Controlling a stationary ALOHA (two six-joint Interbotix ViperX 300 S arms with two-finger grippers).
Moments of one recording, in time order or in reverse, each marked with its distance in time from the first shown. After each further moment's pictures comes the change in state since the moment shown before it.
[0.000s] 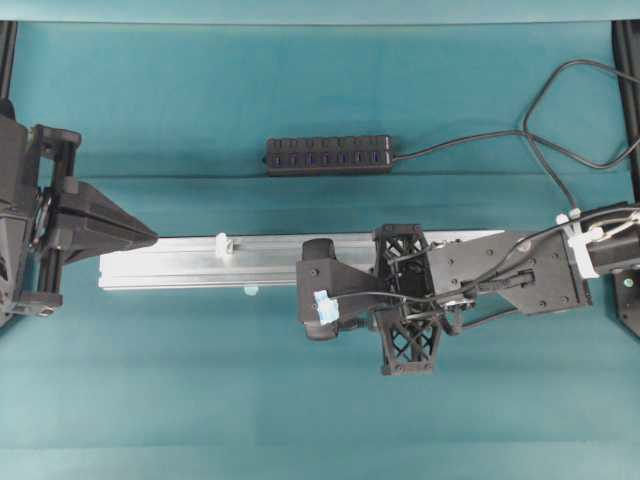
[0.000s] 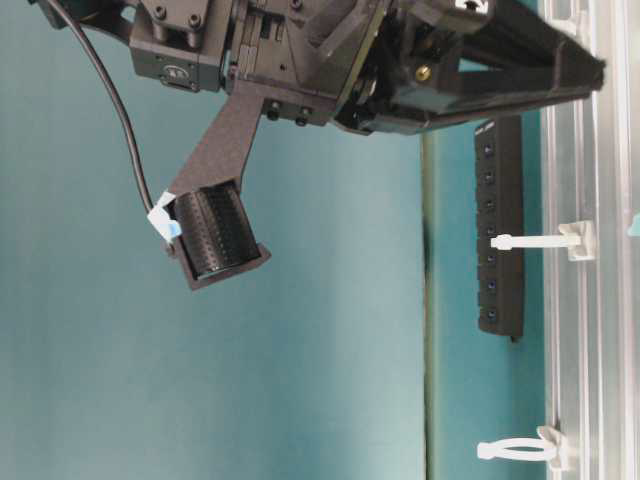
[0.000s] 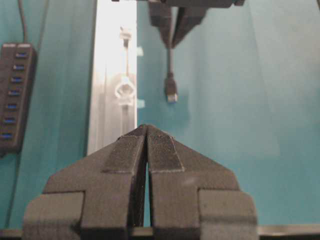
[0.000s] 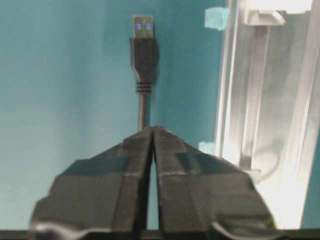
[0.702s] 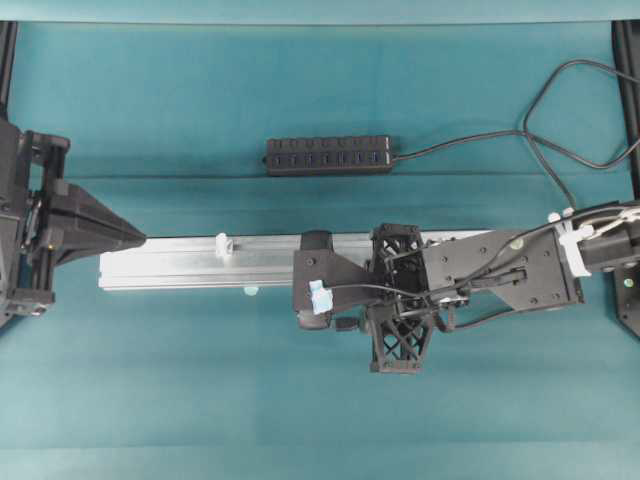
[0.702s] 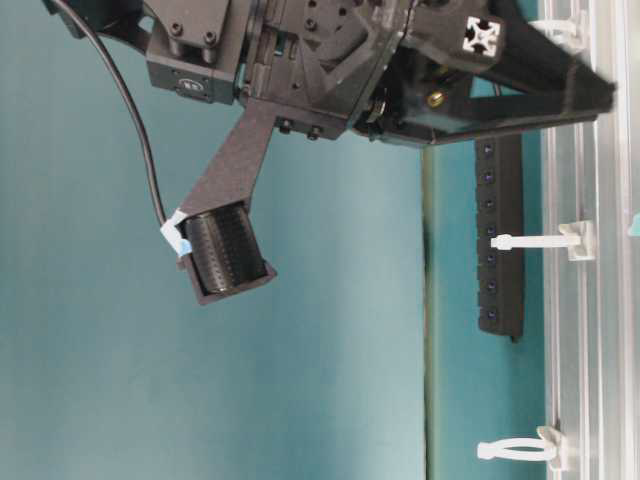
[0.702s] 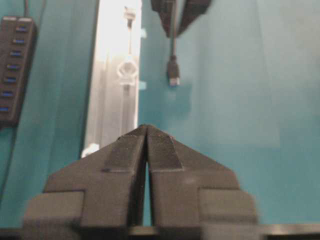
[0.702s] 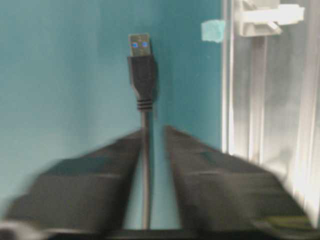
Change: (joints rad) left arm 0.018 -0.048 0.061 0.000 0.002 -0.044; right arm -0.009 0.021 0.002 0.018 -0.038 0.054
